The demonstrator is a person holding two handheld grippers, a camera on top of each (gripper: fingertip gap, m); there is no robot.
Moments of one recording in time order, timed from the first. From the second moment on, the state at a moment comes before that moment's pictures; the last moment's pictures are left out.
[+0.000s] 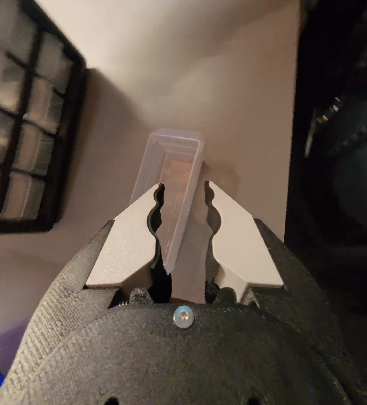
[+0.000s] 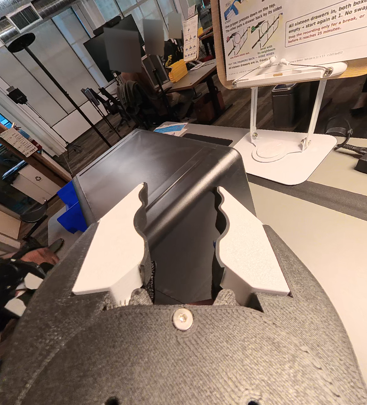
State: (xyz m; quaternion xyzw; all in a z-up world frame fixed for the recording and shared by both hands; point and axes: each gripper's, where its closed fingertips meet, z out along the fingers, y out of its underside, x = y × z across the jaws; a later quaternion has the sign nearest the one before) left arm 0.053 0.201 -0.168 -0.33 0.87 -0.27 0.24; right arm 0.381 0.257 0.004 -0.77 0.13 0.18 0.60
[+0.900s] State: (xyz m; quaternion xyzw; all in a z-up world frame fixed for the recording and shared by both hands) left arm 0.081 0.157 -0.184 -0.43 0.79 -0.23 0.37; right arm 0.375 0.256 0.010 -0.77 0.12 0.17 0.60
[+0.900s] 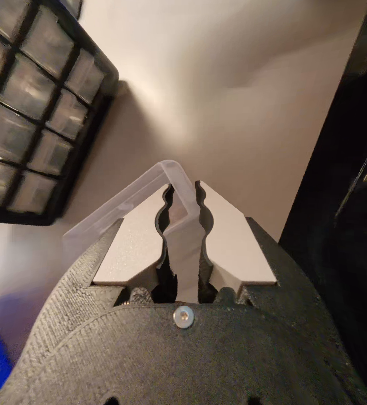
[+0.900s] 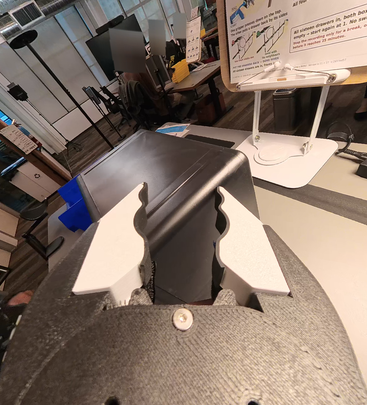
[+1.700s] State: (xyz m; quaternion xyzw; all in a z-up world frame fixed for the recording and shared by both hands) left arm 0.056 0.244 -0.199 -0.38 0.82 -0.05 0.42; right arm 0.375 0.255 0.010 -0.77 0.12 0.17 0.60
